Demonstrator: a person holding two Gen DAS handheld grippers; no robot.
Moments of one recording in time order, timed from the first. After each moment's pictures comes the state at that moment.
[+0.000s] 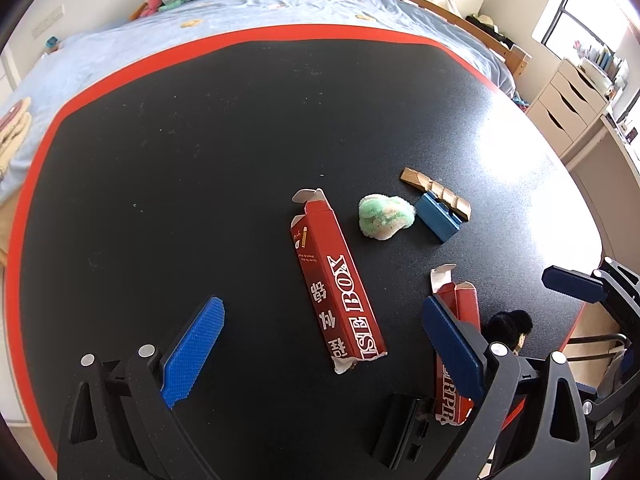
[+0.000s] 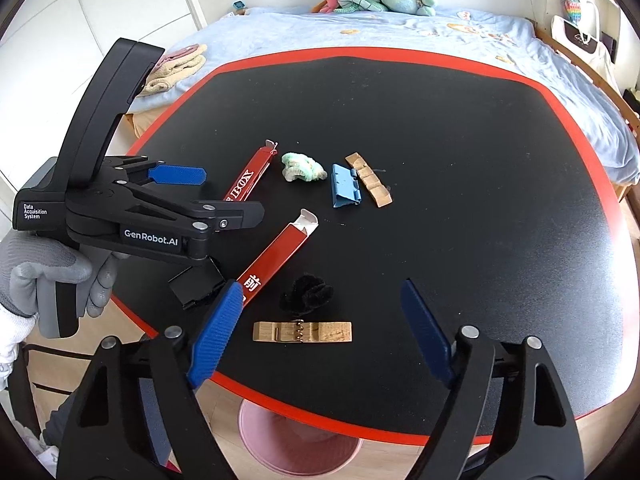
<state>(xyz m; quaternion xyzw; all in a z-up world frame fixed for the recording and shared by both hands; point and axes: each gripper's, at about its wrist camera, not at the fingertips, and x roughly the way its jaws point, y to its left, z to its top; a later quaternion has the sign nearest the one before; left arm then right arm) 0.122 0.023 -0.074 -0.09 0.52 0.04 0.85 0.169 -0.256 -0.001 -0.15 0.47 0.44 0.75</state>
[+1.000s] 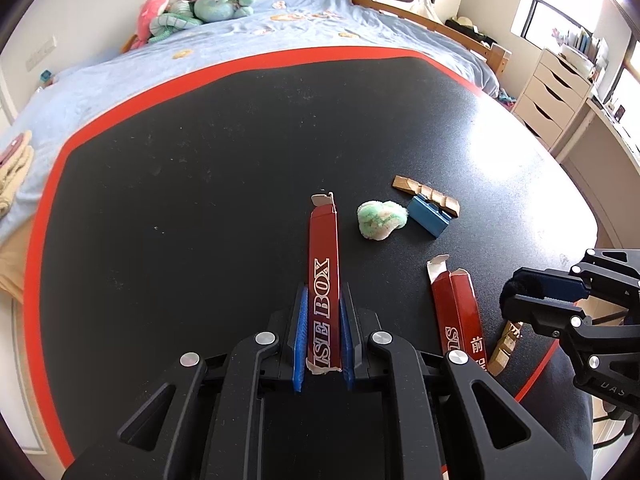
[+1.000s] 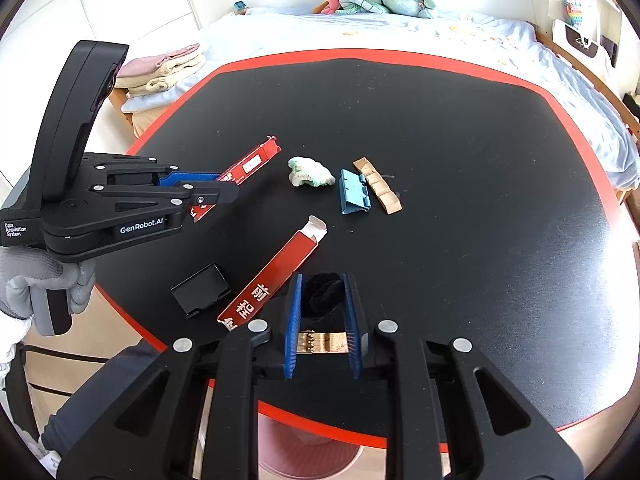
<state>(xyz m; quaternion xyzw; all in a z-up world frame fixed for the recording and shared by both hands) 0.109 0.016 -0.059 -0.05 0.49 0.03 0.87 0.166 -0.253 0.005 -0.15 0.46 0.43 0.76</state>
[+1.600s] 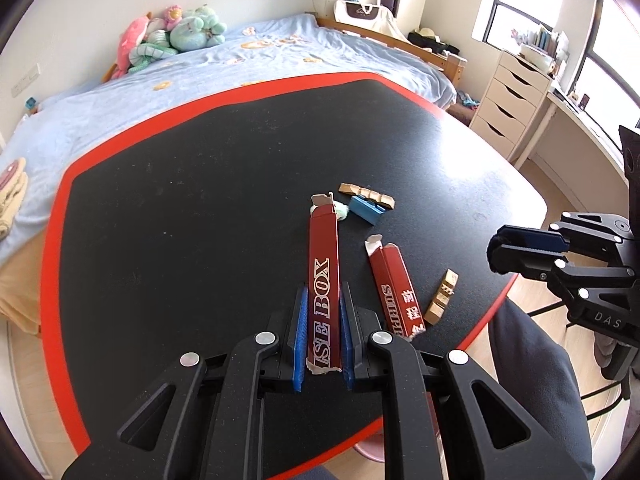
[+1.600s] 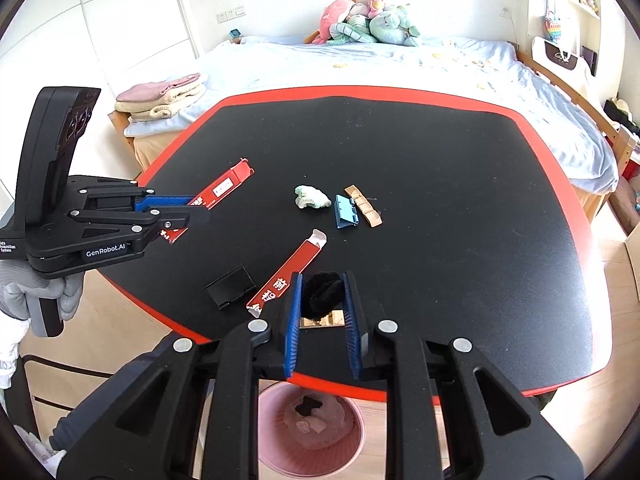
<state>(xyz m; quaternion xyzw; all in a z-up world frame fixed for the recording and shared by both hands) 0.042 0.003 -0.017 -0.03 0.46 -0.03 0.89 0.136 -0.288 0.051 -0.13 0.42 0.42 0.79</state>
